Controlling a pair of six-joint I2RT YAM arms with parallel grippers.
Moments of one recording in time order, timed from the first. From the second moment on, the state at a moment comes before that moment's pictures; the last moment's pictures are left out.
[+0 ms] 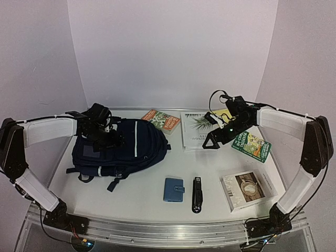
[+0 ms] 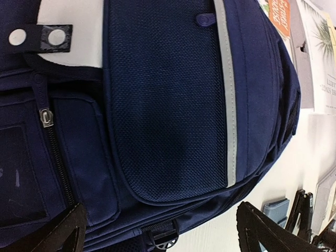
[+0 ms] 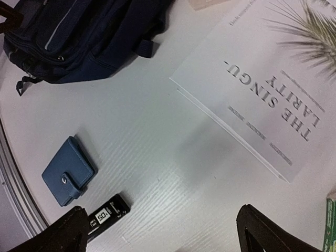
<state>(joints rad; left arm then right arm) -0.49 1.51 1.06 -0.57 0.07 -0.57 0.42 1.68 1.30 -0.70 -0.41 -0.18</state>
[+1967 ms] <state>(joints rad) -0.05 1.49 0.88 -0.59 -0.10 -0.83 0.77 2.82 2.60 -0.41 -0.12 0.20</state>
